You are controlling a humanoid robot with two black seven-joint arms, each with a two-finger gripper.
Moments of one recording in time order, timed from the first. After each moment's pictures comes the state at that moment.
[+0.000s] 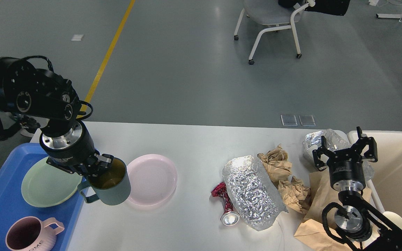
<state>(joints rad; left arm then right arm) -2.28 0.20 1.43 -1.63 -0.01 -0.60 0.03 0.19 -0.25 1.07 0.98 -0.08 0.14 0.64</state>
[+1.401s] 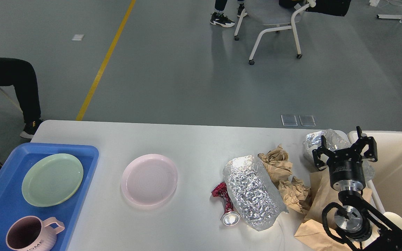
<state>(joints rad) -1.70 1.06 1.36 -0.98 0.22 -0.81 0.02 0.19 -0.25 1.07 0.98 -0.08 0.14 0.64</state>
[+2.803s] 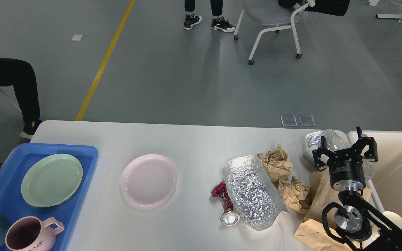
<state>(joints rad) -1.17 0.99 0.96 -0.83 0.20 -0.61 0.01 0.19 -0.25 1.07 0.98 -0.08 0.14 0.64</state>
